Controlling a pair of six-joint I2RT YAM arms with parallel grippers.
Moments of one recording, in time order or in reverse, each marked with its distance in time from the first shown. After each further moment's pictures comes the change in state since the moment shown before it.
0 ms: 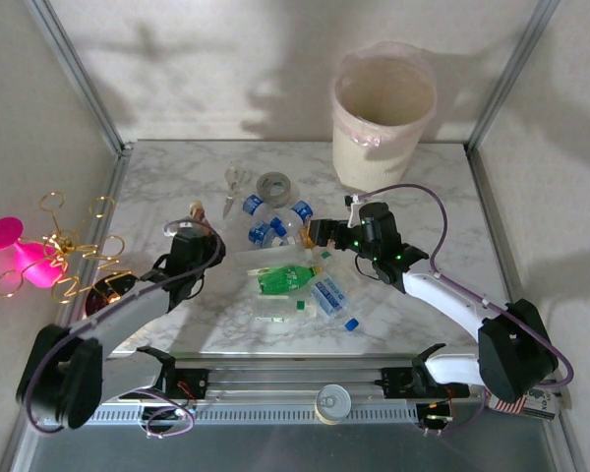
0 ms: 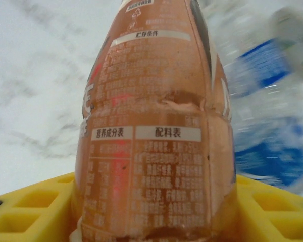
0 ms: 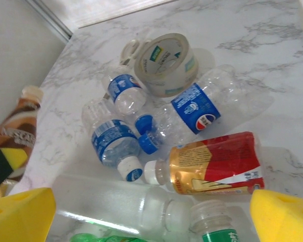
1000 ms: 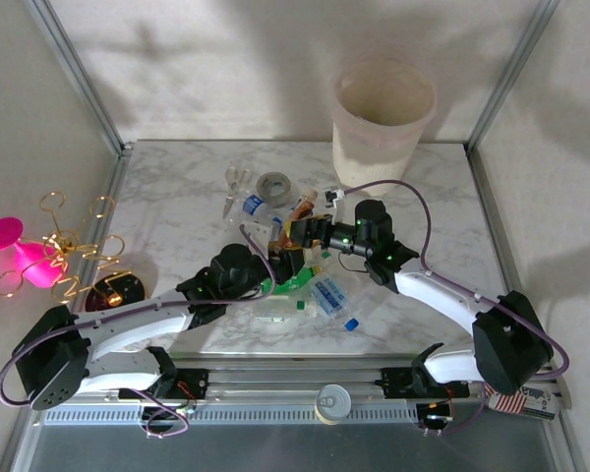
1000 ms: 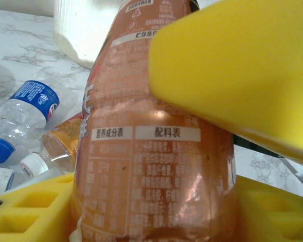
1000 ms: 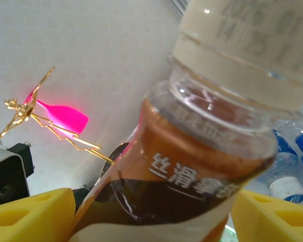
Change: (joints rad) left arm -0.540 0.075 0.097 0.376 0.105 0.212; right arm 0.061 0.046 0.017 0.300 -0.372 0.169
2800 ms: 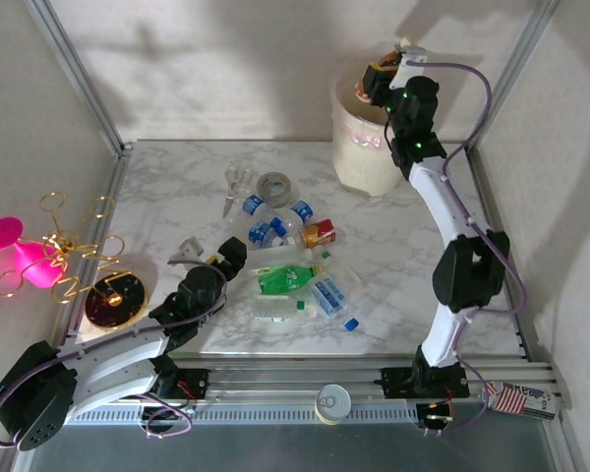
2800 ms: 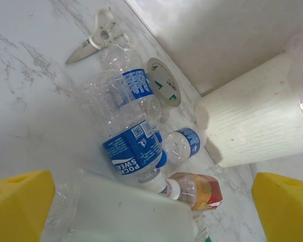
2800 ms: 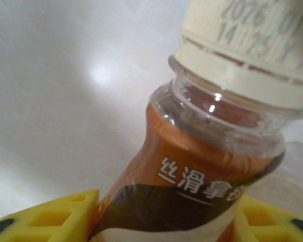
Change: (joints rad) left arm 0.193 -0.231 -0.358 0.074 -0.401 -0.585; right arm -0.408 0.553 1.043 -0.194 0.554 -0.497
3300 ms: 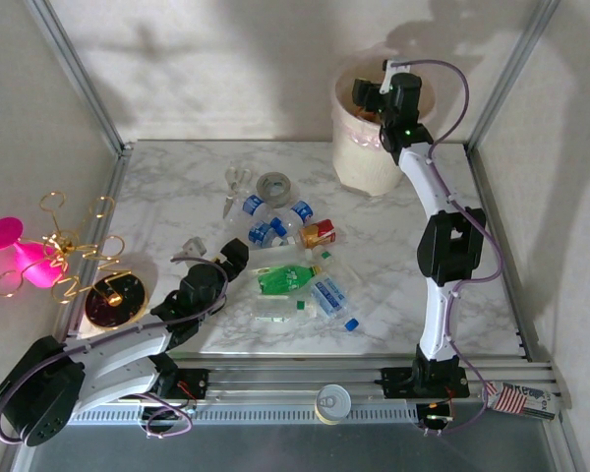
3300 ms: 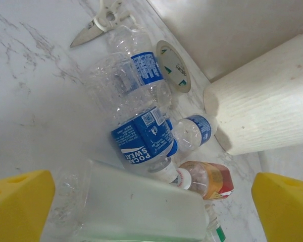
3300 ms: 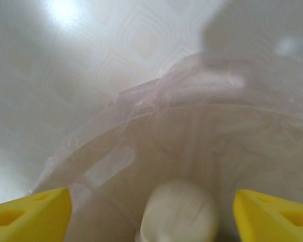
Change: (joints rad) left arm 0.037 0.051 0.000 0.000 0.084 0.001; right arm -0.021 0.229 0.231 -0.211 0.017 -0.024
